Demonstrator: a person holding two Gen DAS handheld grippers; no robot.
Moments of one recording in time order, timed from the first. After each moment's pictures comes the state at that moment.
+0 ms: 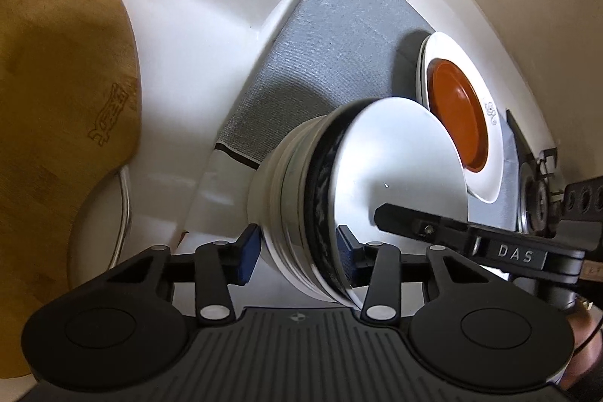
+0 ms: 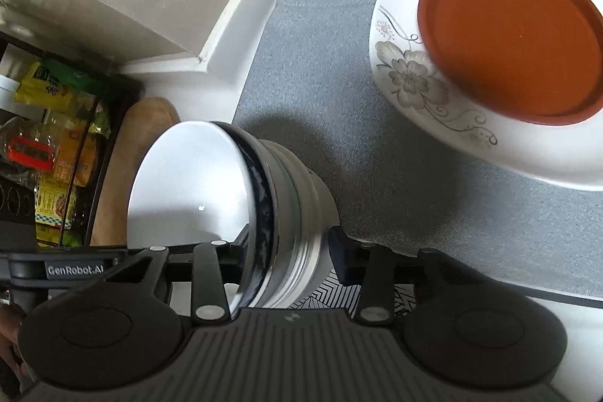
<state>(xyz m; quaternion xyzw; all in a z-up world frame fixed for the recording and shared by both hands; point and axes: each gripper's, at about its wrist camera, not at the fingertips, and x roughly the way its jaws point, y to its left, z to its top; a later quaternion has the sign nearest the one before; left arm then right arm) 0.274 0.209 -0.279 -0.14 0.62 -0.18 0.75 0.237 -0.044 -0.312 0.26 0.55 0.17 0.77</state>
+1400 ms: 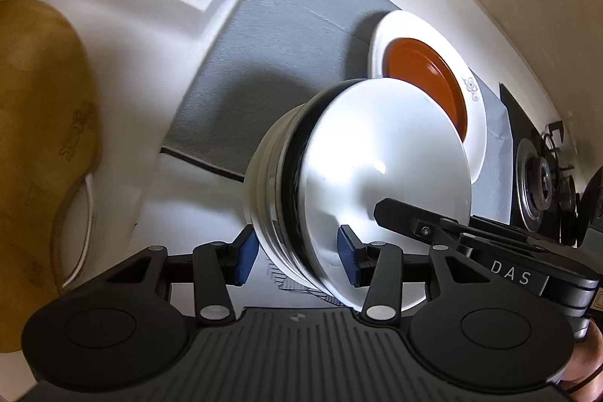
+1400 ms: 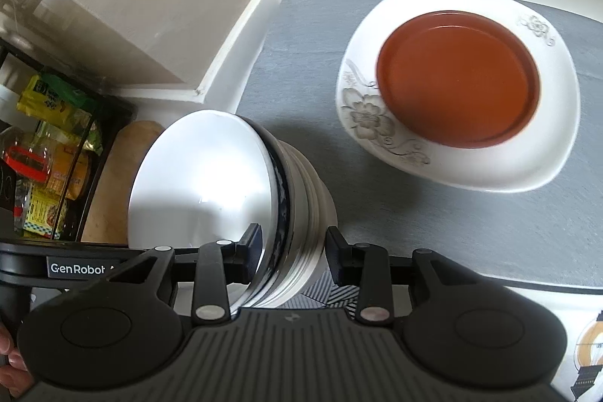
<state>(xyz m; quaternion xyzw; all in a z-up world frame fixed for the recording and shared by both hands) 0.269 0.150 -0.246 -0.09 0.63 -0.18 0.75 0.208 -0.066 -0.263 0.24 0.52 0.12 0.81</state>
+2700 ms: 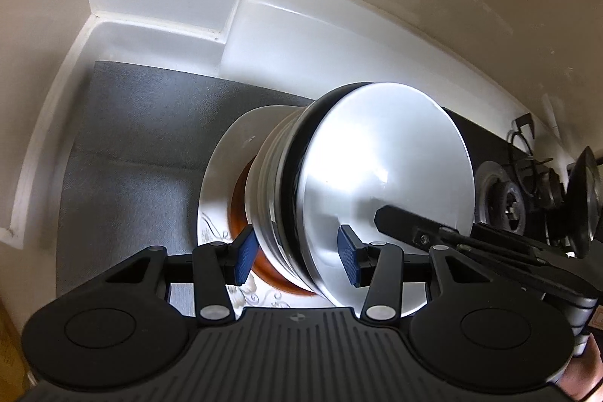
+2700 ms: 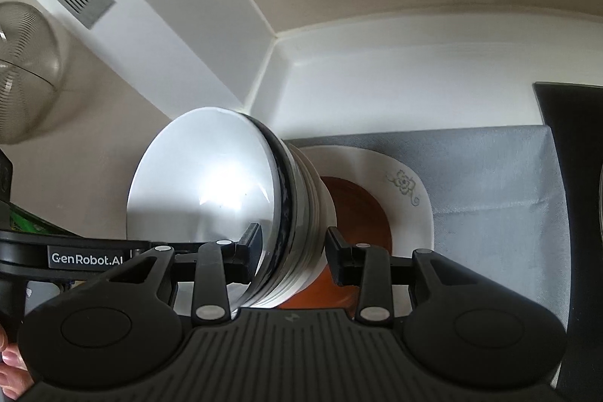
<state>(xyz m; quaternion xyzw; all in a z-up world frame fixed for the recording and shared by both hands) 0.368 -0.002 -0.217 -0.02 0.60 -0.26 0.76 0.279 -0.208 -0.232 0.27 0.45 0.02 0.85</state>
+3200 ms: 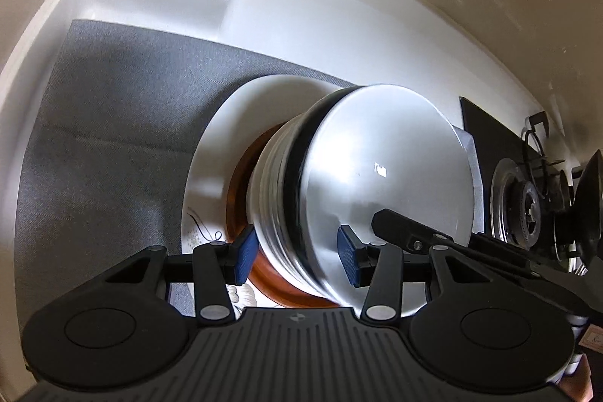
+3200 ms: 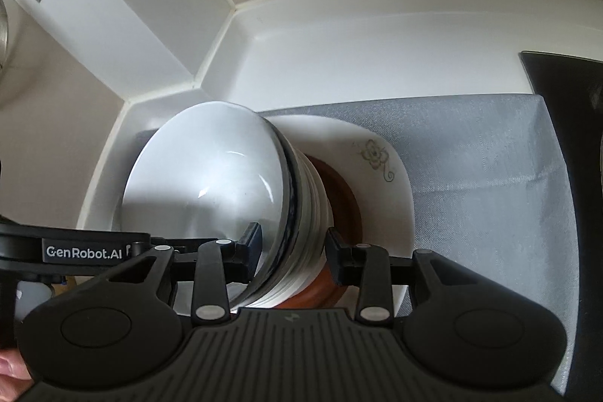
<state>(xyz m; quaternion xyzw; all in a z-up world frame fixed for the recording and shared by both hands) 0.382 -0.013 -0.270 -0.03 0.61 -0.26 0.75 0.283 -0.204 -0.280 0.25 0.47 -0.02 0.85</state>
